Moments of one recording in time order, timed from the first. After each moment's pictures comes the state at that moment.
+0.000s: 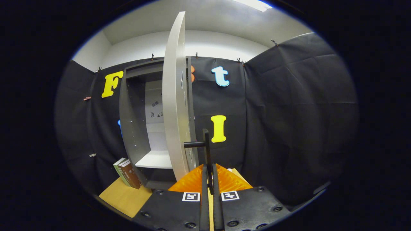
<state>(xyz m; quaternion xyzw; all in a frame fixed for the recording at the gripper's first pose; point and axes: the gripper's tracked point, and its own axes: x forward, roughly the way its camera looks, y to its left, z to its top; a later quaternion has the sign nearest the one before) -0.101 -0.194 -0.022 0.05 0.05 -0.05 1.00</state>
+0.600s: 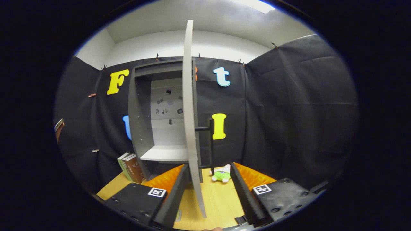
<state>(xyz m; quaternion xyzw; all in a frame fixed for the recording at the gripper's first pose) -0.171 -0.172 -0.037 0.04 0.07 -0.03 1.00</state>
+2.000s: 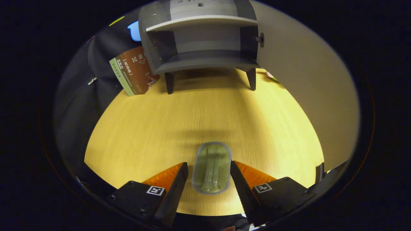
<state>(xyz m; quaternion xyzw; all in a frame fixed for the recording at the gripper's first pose) -0.161 0.002 -0.473 0.03 0.48 0.03 0.88</state>
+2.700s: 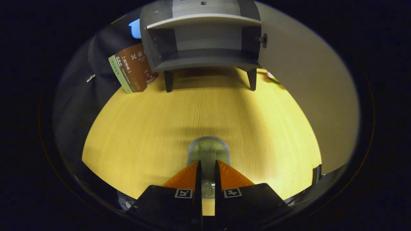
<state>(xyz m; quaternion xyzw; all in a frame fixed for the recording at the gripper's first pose) -0.153 0.007 -0.440 0.03 0.47 0.04 0.88</state>
